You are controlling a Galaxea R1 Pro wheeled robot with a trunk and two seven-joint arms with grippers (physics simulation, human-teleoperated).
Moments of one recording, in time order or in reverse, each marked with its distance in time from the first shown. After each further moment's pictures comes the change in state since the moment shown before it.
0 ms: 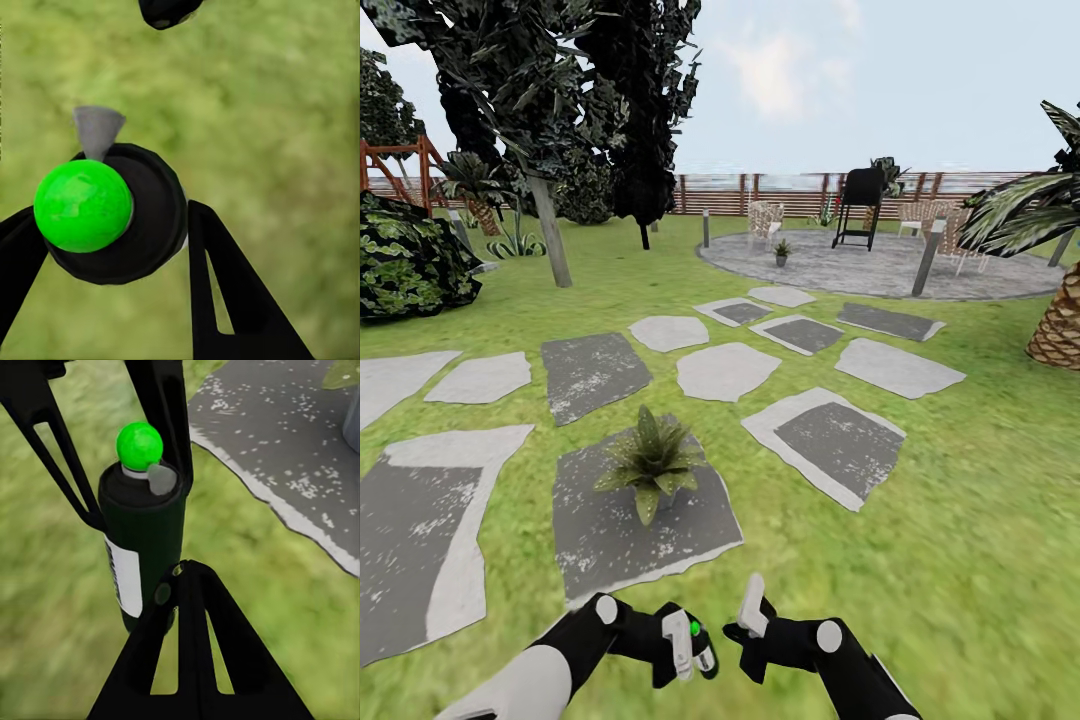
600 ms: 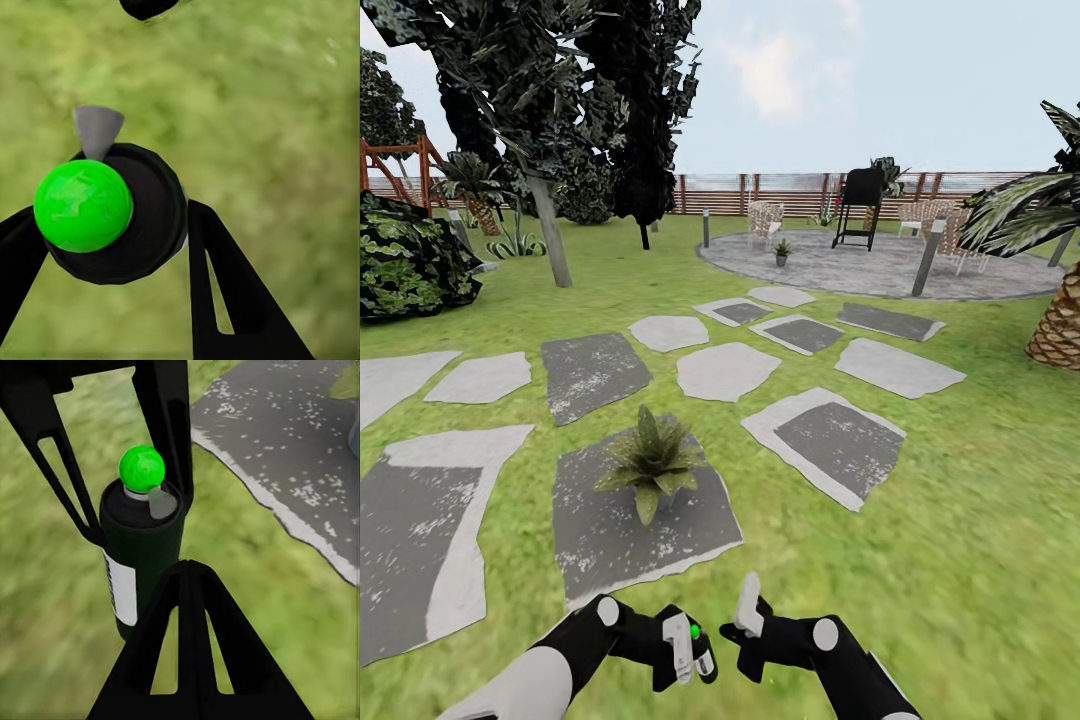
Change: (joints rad) left arm 0.003 -0.003 -0.011 0.001 -0.011 0.012 0.004; right arm -0.002 0.000 0.036 -0.010 0.000 0.000 0.001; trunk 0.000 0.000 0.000
